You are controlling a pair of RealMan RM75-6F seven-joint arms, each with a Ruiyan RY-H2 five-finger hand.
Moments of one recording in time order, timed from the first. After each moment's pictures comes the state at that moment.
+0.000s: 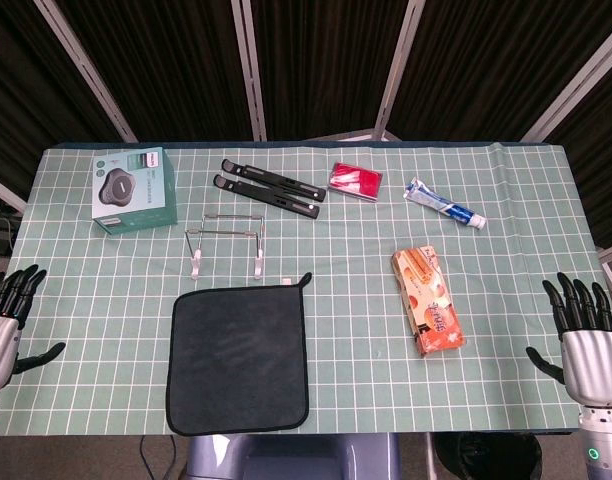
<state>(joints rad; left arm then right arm) -0.10 -1.15 -0.04 -1.55 1.57 1.53 -0.04 0.06 -1.21 0.09 -1.50 -1.56 1.62 -0.14</state>
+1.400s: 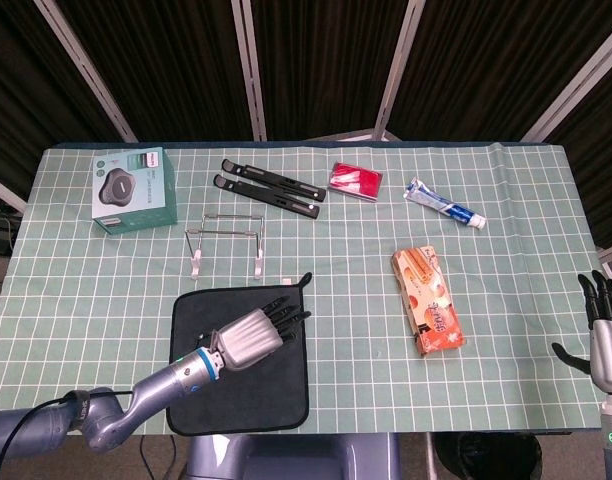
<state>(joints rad) -0.76 -1.54 -0.13 -1.61 1.60 0.71 0.47 0.07 -1.19 0.15 -1.48 -1.36 1.48 -0.07</state>
